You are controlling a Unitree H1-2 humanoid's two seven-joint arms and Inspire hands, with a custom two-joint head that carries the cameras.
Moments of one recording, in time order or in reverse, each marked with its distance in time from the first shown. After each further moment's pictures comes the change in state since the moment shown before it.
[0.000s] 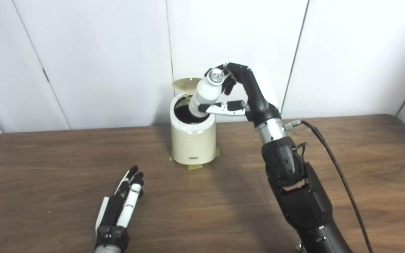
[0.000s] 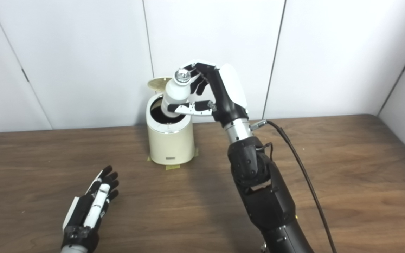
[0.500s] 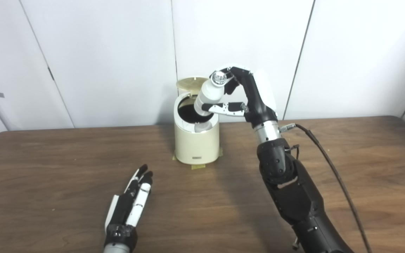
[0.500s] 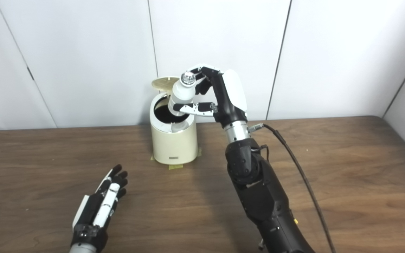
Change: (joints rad) left arm 0.009 -0.013 -0.022 -0.002 0.006 -0.009 0.006; right arm -0.057 0.026 0.012 0.242 -0.015 -0.159 -0.126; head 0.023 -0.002
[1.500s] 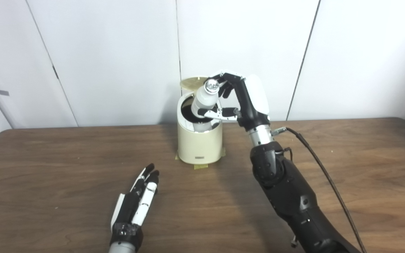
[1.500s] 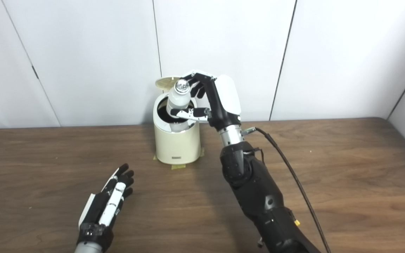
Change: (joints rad) left arm 0.001 -0.010 -0.005 -0.003 0.000 -0.001 0.002; right arm -0.031 -0.007 0.052 0.165 -0.106 -0.121 -0.139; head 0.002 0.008
